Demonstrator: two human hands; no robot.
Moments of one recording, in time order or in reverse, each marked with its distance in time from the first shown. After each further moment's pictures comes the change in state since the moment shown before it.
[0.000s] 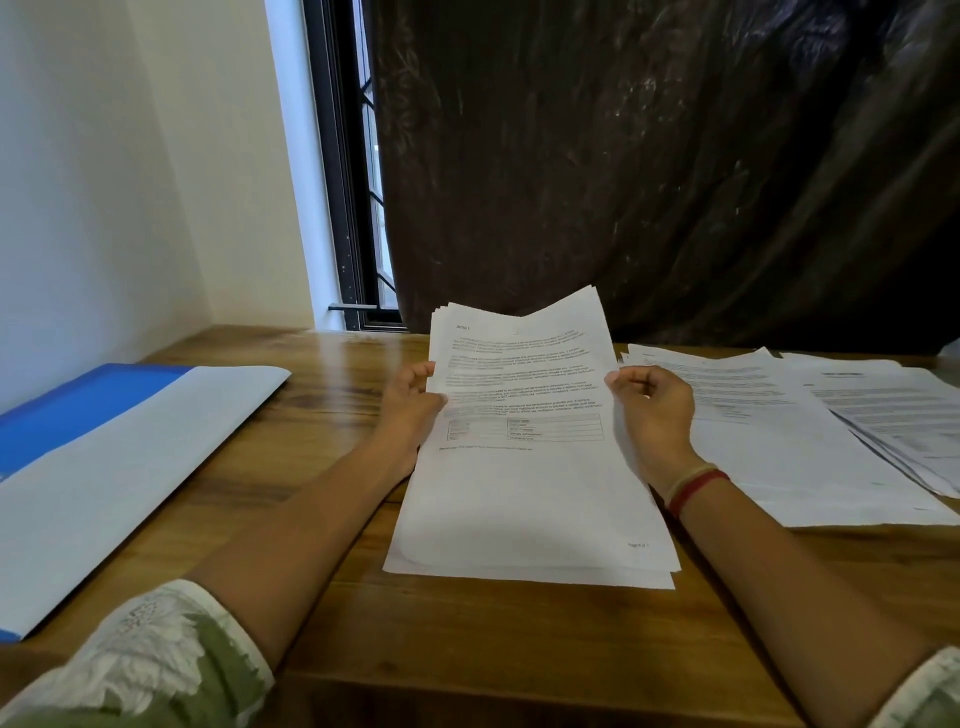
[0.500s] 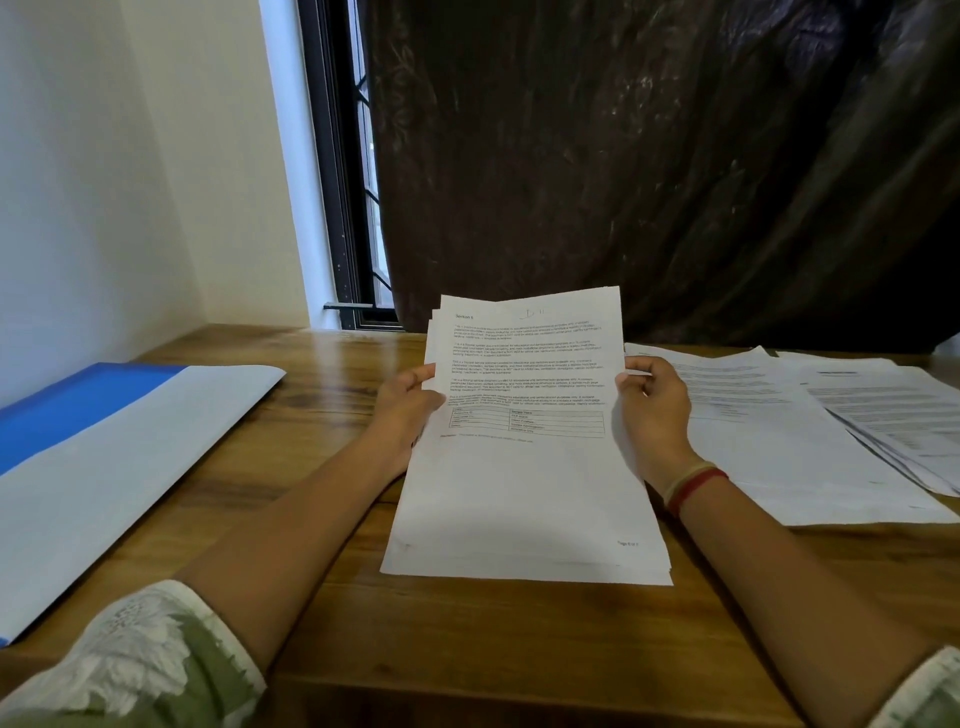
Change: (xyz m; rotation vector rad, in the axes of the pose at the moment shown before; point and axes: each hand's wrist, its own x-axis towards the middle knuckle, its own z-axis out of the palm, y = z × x) left_hand 0.002 0.003 -0.003 -0.040 -0.045 -0.095; right_hand -0.001 -0.003 -0.004 -0.084 -0.016 -0.056
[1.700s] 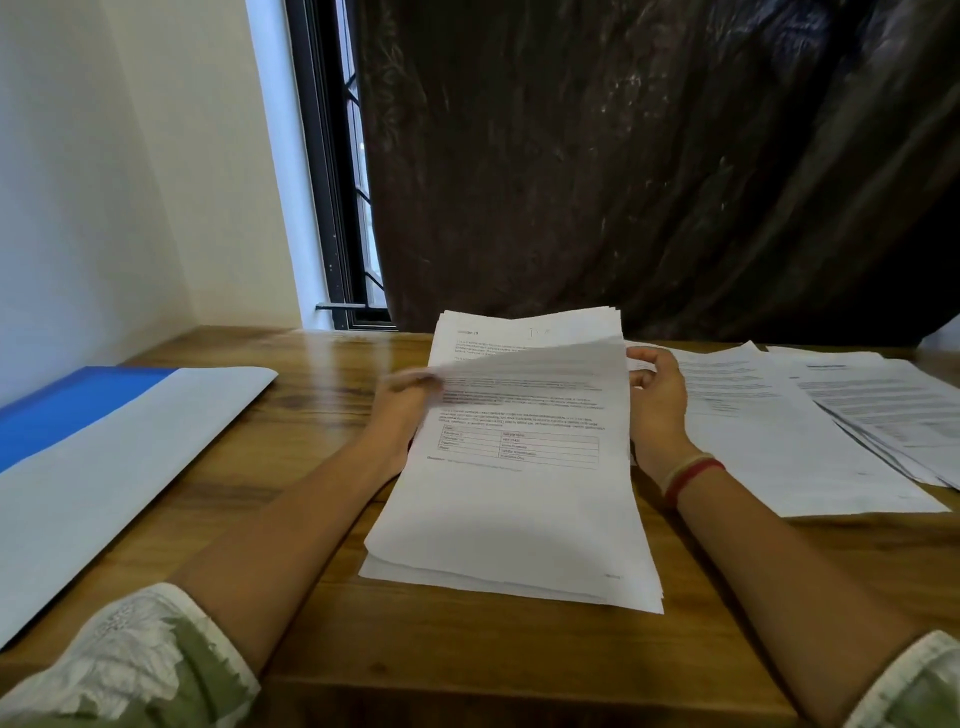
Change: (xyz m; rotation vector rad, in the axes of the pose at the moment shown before) left_hand -0.006 0.003 0.009 -0.031 0.007 -0.022; right_hand 0.000 0.000 -0.006 0.106 -0.055 -0.017
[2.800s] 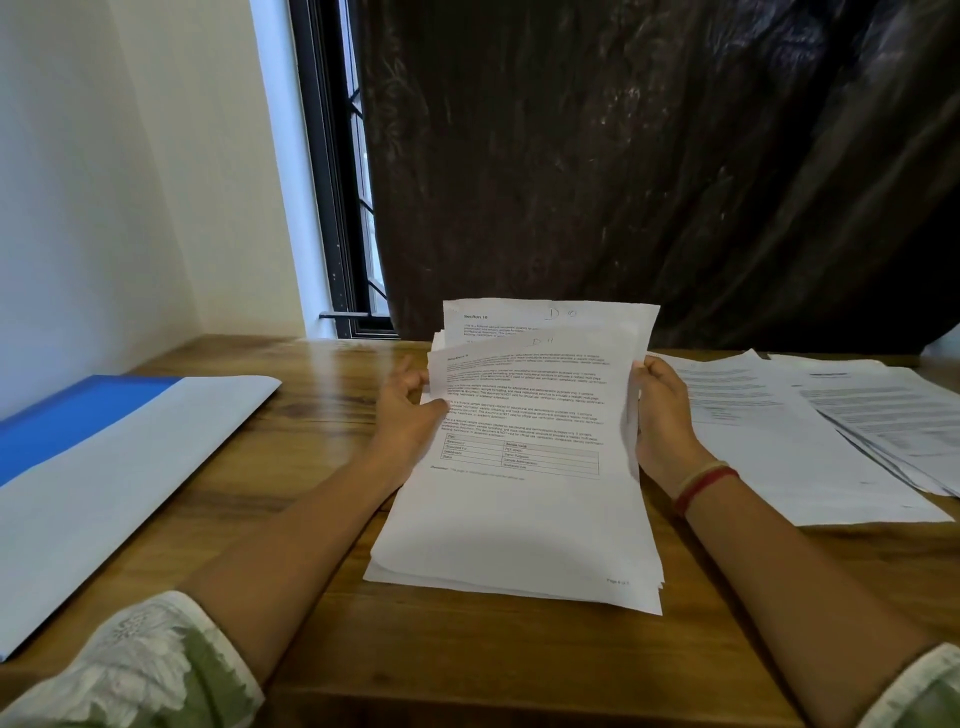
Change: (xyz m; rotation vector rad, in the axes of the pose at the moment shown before) left_hand 0.028 -0.020 -0.010 0.217 0.047 0.315; right_hand 0.004 -0.012 0.000 0.223 -0.037 0.198
